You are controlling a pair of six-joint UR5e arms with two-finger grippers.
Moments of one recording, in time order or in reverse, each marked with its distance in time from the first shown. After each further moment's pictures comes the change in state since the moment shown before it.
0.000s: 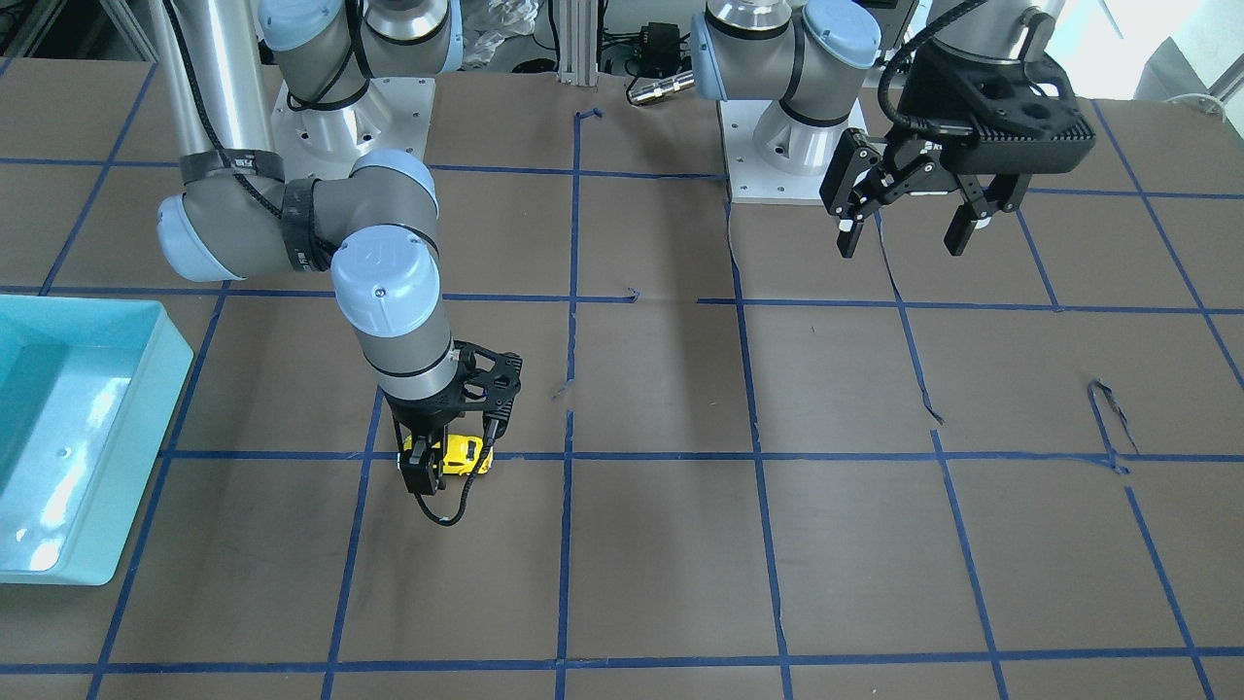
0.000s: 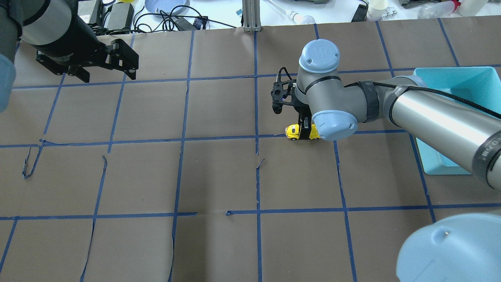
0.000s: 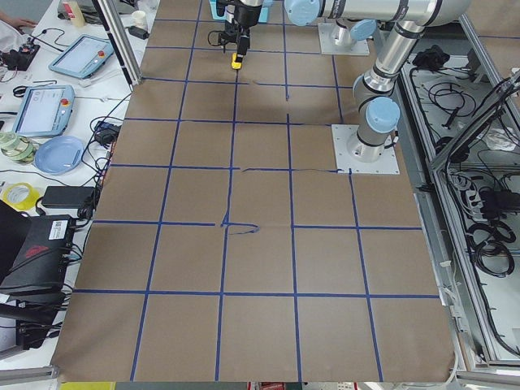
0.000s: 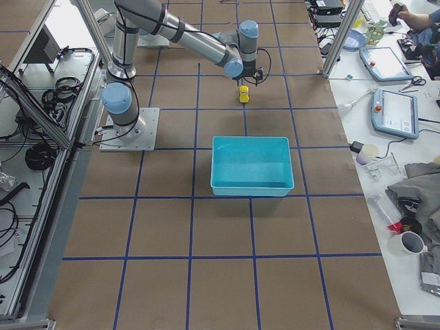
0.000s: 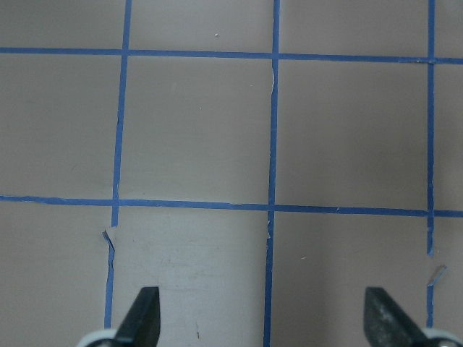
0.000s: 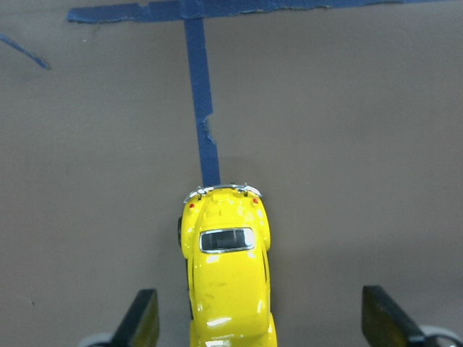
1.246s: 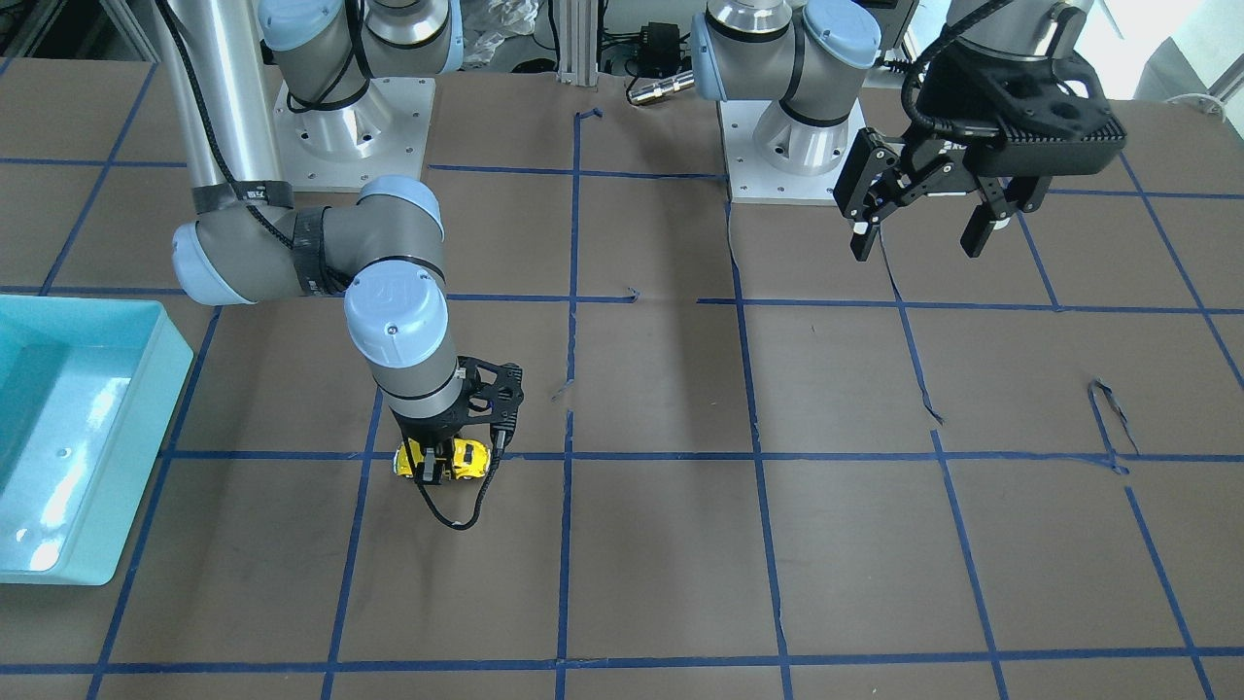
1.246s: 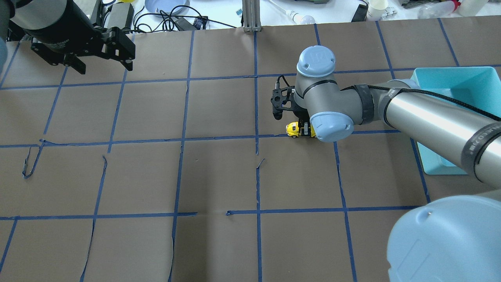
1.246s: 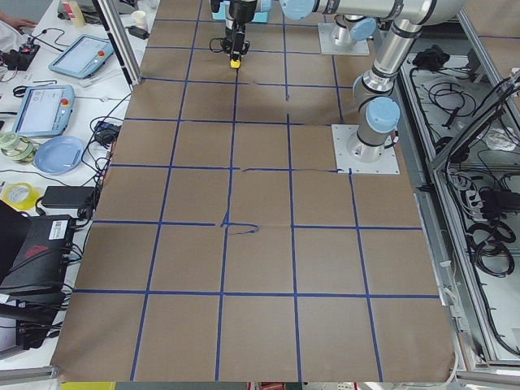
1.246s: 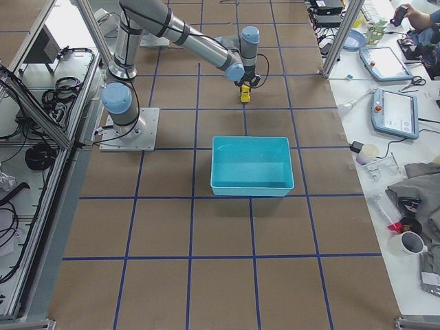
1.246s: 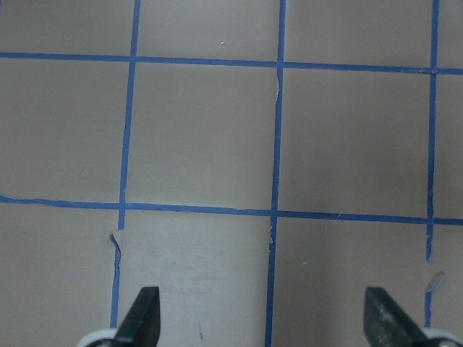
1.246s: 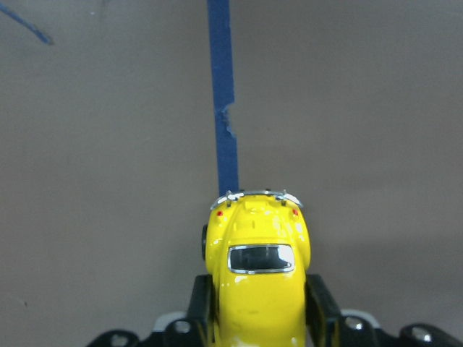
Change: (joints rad) left arm 0.001 -0.035 0.068 -0.048 0.007 -0.006; right arm -0.001 0.023 -0.006 0.009 -0.016 -0.042
